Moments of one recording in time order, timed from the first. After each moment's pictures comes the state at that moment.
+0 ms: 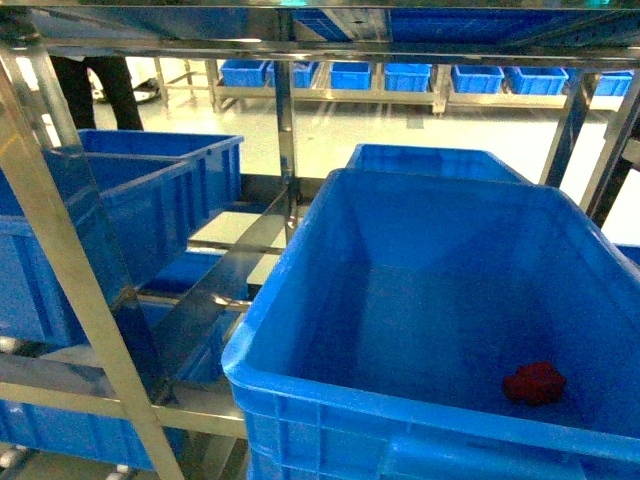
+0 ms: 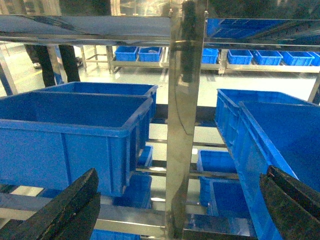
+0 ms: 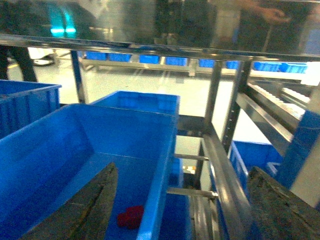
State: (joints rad) left arm 0.00 0.01 0.01 0.00 0.00 0.00; right arm 0.00 0.26 0.06 0.20 -0.02 -0.02
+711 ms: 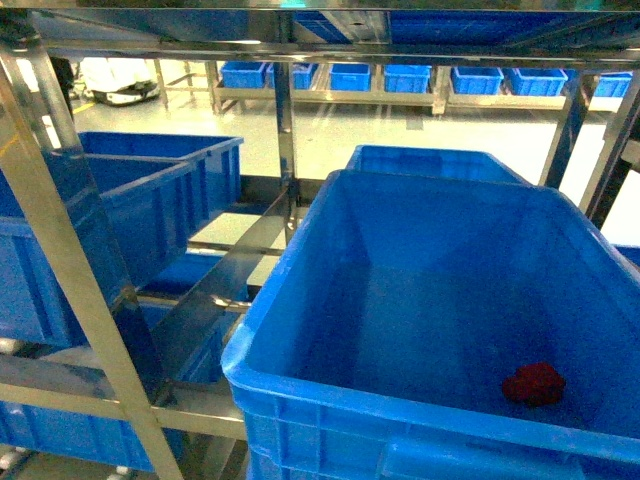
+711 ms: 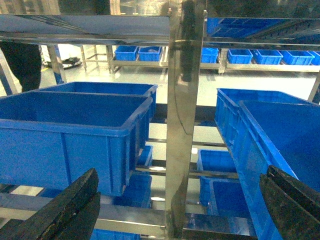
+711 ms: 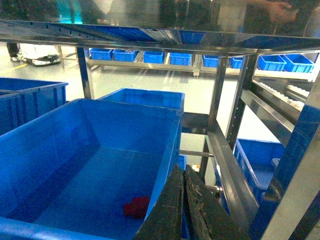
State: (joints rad) left arm 0.00 0.01 0.01 0.00 0.00 0.00; right arm 0.00 0.00 0.02 0.00 0.00 -0.01
